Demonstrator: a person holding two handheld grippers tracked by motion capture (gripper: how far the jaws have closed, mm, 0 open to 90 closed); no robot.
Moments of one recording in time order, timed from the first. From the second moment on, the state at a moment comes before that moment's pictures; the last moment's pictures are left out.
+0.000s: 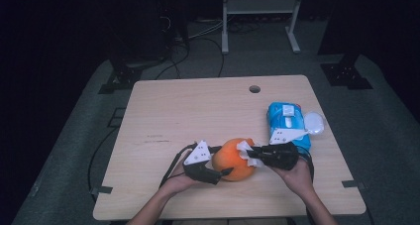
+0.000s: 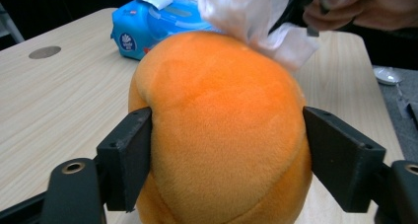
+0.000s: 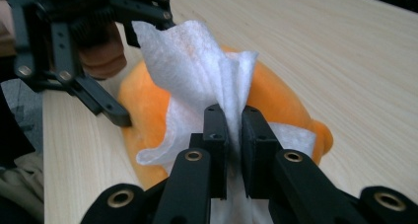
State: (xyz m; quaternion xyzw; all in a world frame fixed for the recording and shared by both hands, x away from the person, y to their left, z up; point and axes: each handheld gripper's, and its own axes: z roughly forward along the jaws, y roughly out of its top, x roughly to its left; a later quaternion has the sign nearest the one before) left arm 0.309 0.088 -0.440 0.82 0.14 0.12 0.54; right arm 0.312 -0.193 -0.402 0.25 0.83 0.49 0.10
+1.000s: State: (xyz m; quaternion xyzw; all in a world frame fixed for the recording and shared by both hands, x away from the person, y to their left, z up) left arm 0.318 0.089 -0.445 0.83 0.17 0.08 0.53; right arm 0.306 -0.170 -0.400 0.20 0.84 0.49 0.08
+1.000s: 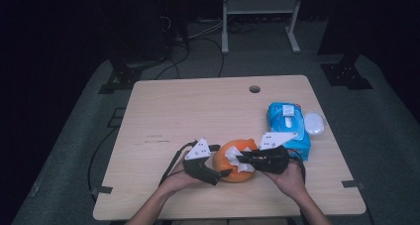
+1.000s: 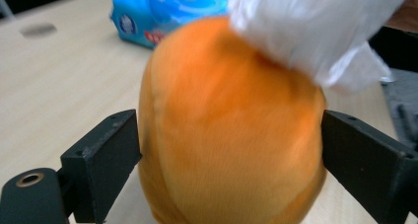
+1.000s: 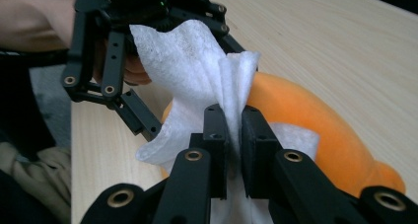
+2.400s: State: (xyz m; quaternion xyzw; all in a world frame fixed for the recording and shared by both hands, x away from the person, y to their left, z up) left arm 0.305 0.075 -0.436 0.84 0.14 0.10 0.52; right arm 0.288 -0.158 -0.387 0.19 0.84 0.50 0.11
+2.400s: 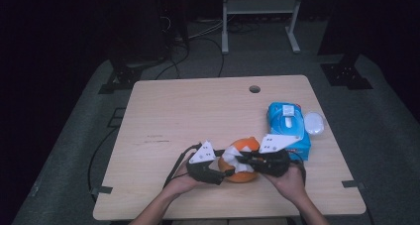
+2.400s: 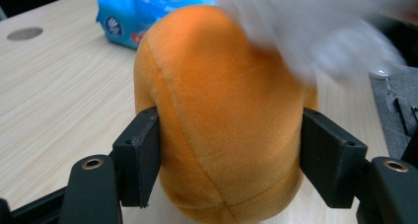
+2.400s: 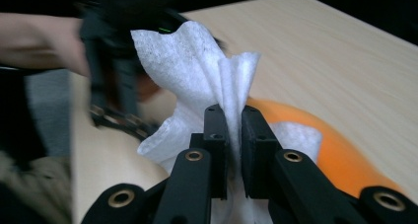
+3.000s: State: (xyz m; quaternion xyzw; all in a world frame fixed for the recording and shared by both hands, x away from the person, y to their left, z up) left arm 0.304 0.073 -0.440 0.83 0.14 0.09 0.53; right arm 0.311 -0.201 -0.397 0.26 0.83 0.49 0.13
